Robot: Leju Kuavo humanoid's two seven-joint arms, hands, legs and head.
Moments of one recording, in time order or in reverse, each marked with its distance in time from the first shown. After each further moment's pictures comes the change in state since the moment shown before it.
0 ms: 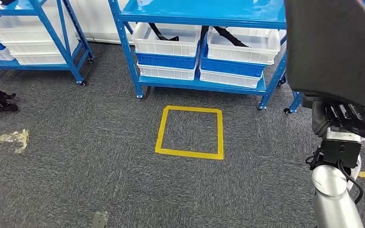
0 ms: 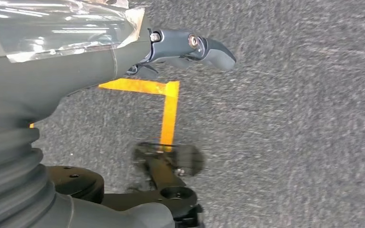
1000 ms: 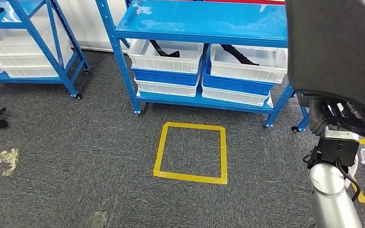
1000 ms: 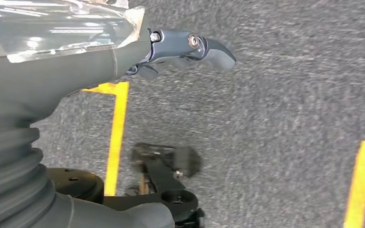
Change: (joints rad) left arm -0.001 -0.001 0.013 0.006 0.002 0.000 -0.009; right arm -0.017 0.004 0.019 0.013 -0.014 -0.001 -0.006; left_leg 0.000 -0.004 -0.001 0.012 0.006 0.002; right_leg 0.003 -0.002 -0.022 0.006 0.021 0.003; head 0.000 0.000
